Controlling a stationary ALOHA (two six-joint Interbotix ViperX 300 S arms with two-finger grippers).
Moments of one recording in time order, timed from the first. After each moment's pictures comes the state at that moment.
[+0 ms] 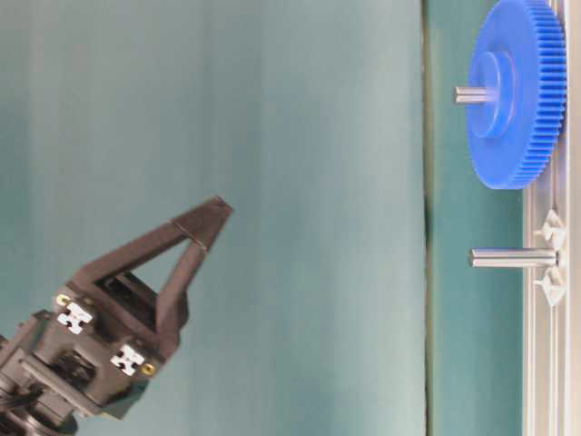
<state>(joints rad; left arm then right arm) 0.07 -0.17 0.39 0.02 0.31 0.09 -0.07 -1.12 1.34 0.03 0.08 0.15</state>
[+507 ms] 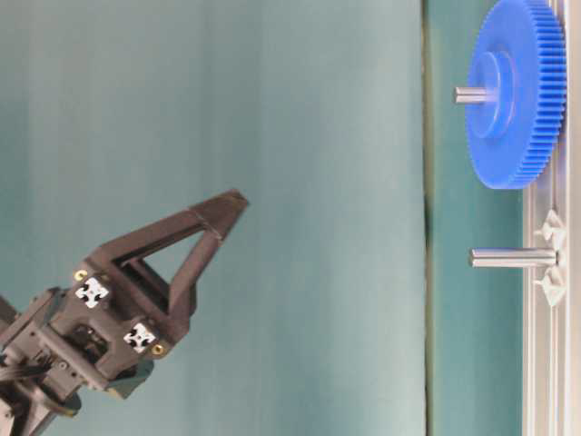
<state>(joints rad) 0.09 -0.13 0.33 0.02 0.43 0.10 -0.07 -1.12 1.34 0.03 0.08 0.15</state>
